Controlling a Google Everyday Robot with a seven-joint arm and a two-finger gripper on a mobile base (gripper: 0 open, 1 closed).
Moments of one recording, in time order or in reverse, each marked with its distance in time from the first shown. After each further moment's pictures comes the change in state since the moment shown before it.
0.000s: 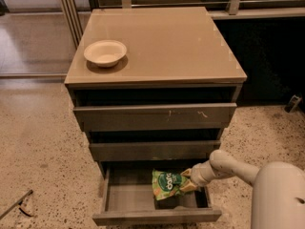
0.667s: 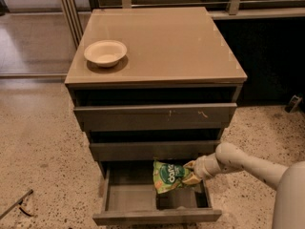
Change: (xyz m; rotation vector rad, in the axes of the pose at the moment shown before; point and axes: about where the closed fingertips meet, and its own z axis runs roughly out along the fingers) arm -0.039 0.004 -0.066 0.061 -0.003 -0.036
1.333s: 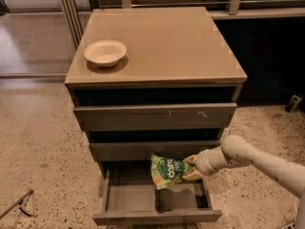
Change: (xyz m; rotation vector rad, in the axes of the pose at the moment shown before) arm -0.045 0.010 -0.050 -0.020 -0.072 -0.011
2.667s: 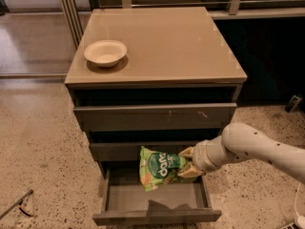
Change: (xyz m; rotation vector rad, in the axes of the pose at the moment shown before) arm -0.130 0.062 -0.103 0.066 0.091 -0.060
